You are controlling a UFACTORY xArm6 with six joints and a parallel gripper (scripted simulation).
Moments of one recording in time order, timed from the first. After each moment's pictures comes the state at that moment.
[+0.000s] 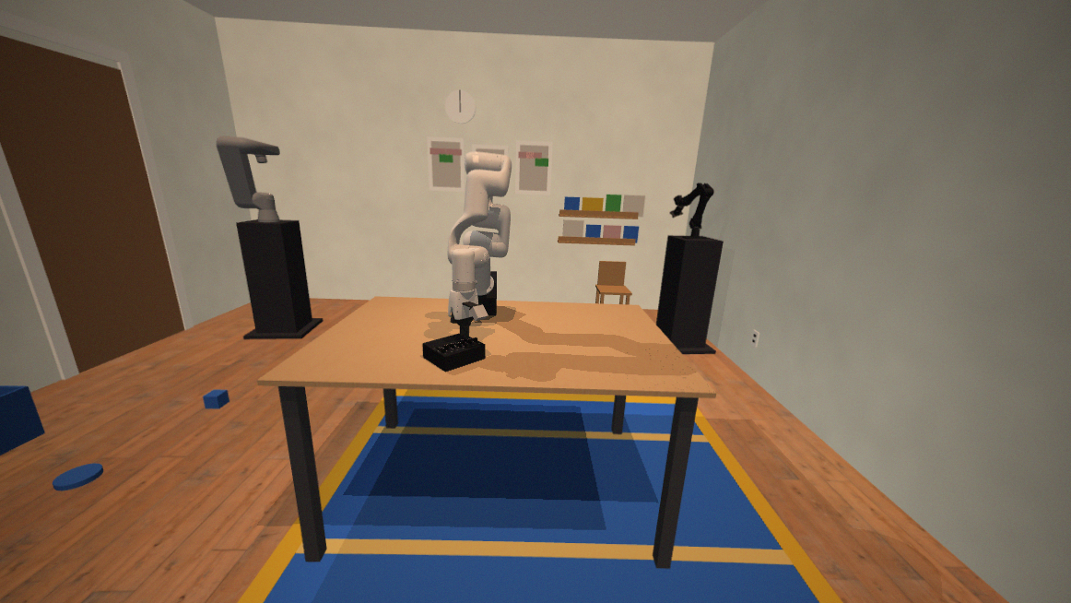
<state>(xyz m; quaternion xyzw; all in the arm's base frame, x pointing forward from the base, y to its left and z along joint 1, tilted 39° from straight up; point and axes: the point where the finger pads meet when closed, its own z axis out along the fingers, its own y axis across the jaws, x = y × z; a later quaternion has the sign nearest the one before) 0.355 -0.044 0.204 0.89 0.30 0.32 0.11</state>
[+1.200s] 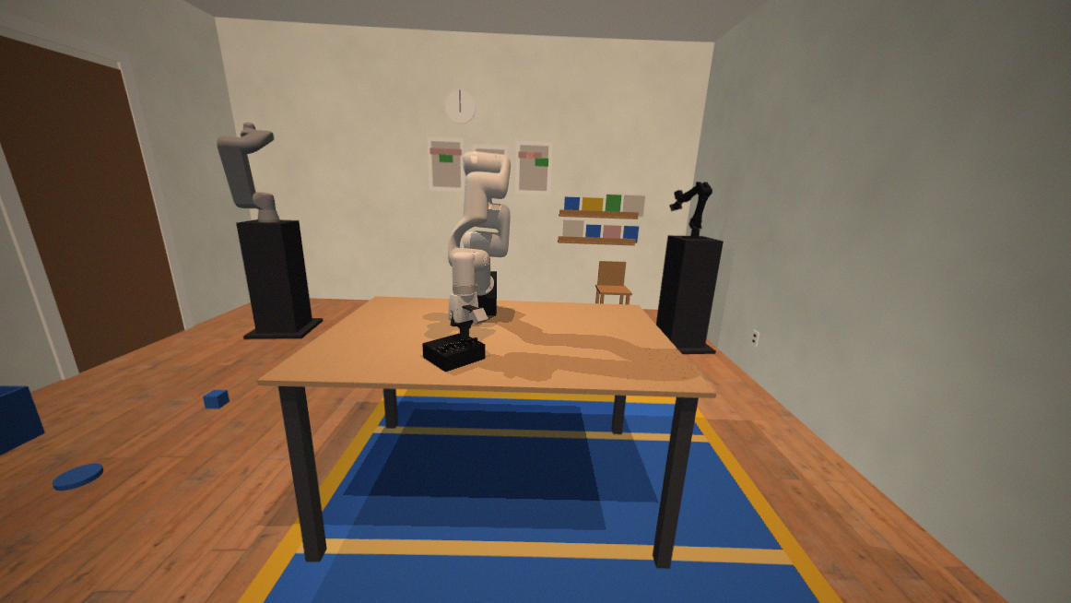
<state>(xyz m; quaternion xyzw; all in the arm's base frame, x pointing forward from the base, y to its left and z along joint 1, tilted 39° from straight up) 0.362 -0.044 0.195 0.89 0.30 0.32 0.11</state>
